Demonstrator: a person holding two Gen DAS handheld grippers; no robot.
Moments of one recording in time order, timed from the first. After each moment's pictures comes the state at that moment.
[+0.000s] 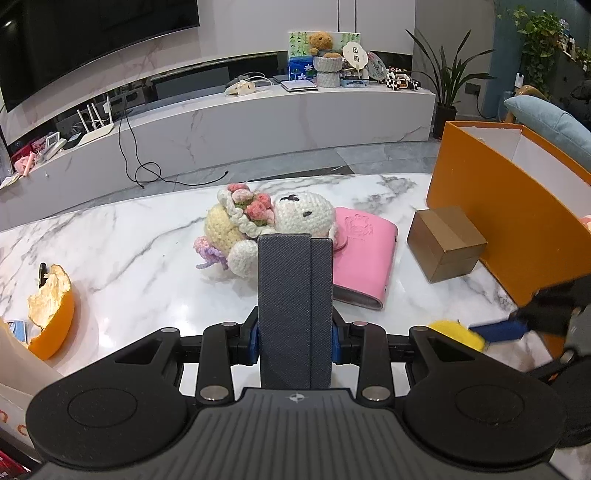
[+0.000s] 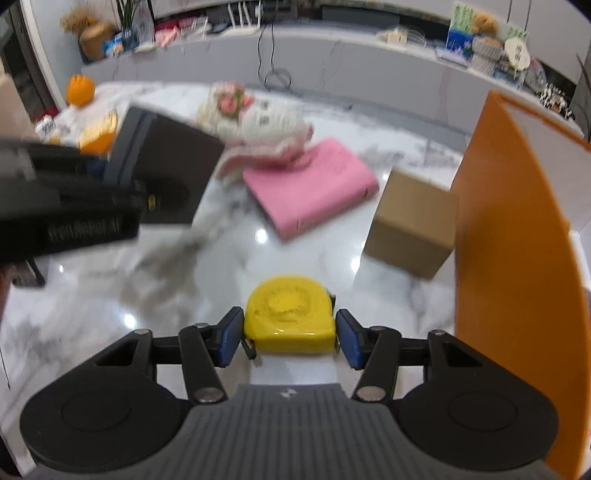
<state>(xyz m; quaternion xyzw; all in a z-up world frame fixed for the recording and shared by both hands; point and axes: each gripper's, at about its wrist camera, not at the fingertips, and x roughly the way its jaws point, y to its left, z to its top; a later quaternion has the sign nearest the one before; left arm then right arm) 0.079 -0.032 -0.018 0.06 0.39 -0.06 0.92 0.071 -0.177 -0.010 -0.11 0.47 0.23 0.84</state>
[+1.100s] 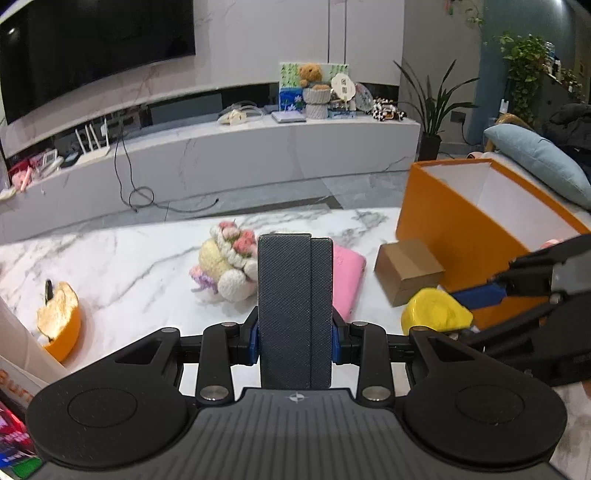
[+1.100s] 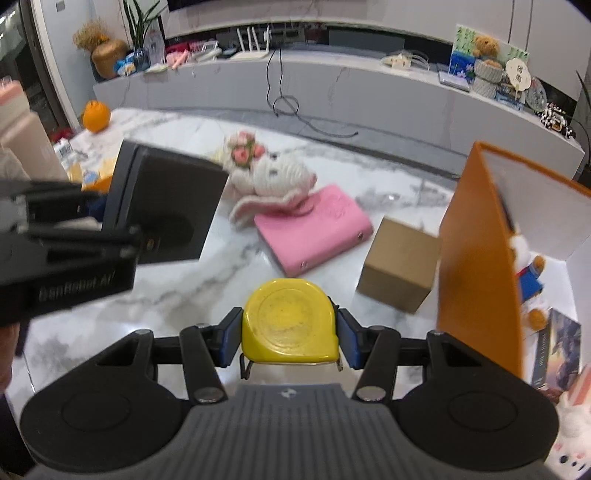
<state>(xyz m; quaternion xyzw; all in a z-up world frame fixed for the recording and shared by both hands) 0.047 -0.045 0.019 0.04 0.35 -0.08 0.93 0.065 -0.193 0.047 -0.08 0.42 0.25 0.87</state>
